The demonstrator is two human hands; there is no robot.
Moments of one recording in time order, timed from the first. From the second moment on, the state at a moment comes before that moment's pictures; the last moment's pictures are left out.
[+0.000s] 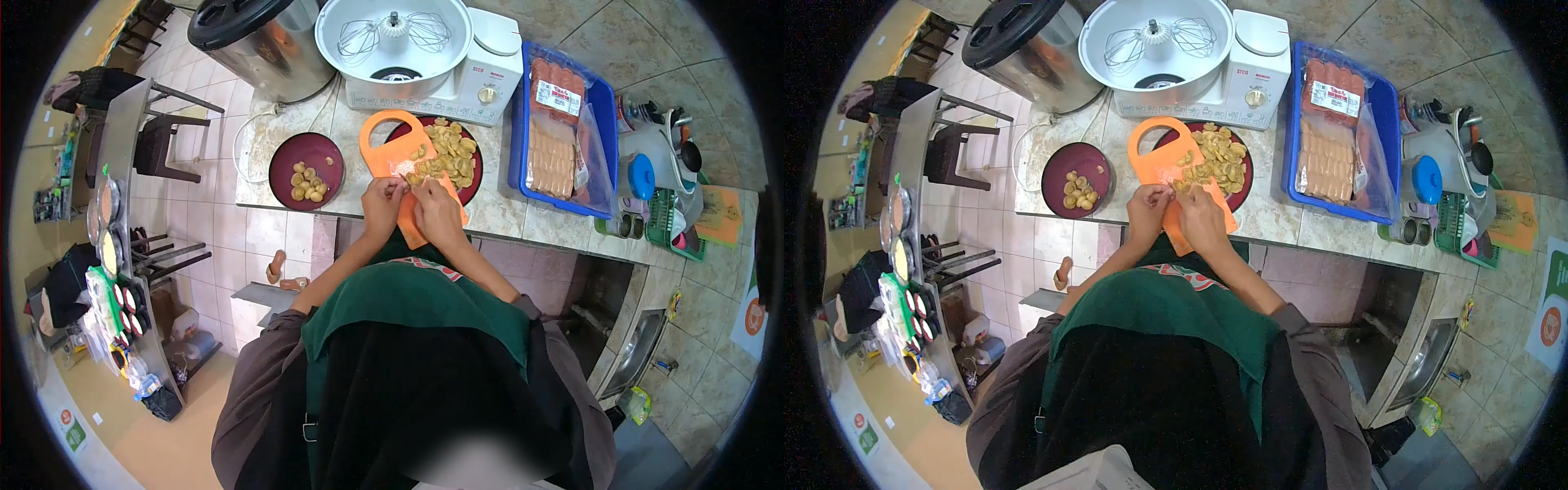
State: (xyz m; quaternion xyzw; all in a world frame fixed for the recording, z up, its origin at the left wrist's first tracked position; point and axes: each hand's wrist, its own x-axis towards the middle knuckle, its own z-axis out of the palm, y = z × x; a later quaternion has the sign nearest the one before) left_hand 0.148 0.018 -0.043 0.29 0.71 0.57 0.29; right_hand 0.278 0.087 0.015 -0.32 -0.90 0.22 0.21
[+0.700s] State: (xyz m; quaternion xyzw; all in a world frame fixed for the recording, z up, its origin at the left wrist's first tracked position) left_hand 0.144 0.014 -0.035 0.27 0.69 0.58 0.33; right_hand 0.286 0.083 0.035 -0.33 -0.89 0.25 0.19
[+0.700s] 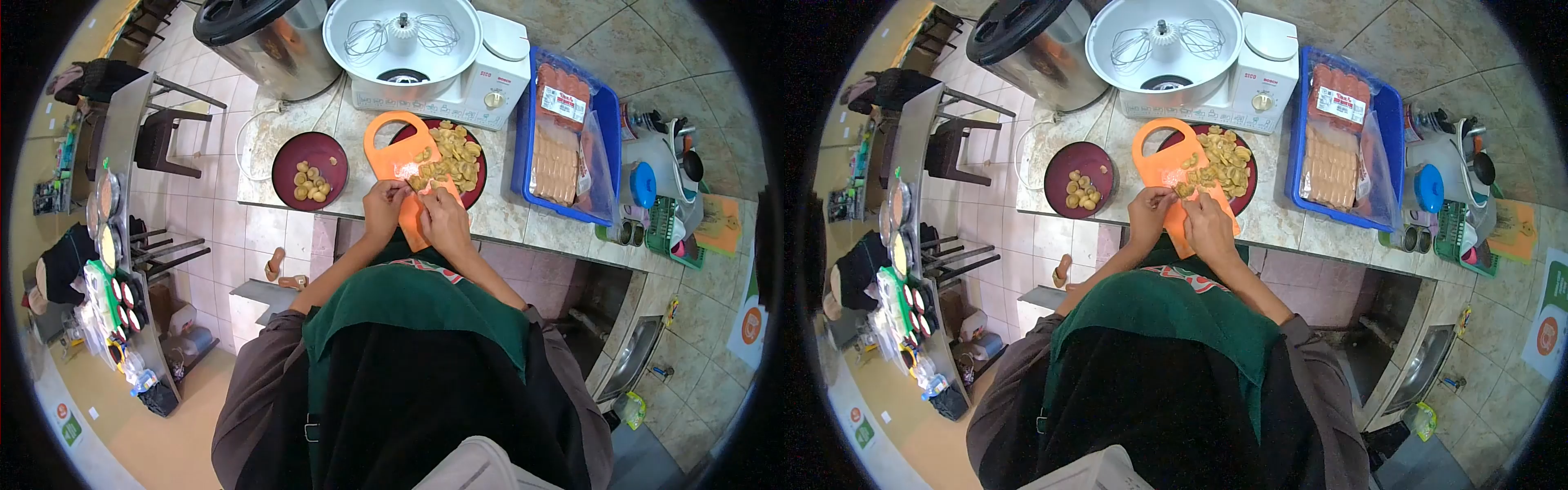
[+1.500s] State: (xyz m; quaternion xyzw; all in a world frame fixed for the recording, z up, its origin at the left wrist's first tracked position) left_hand 0.061 0.026 0.035 0.36 0.81 0.46 0.03; right_hand 0.286 0.088 0.010 -0.34 -0.88 0.25 0.22
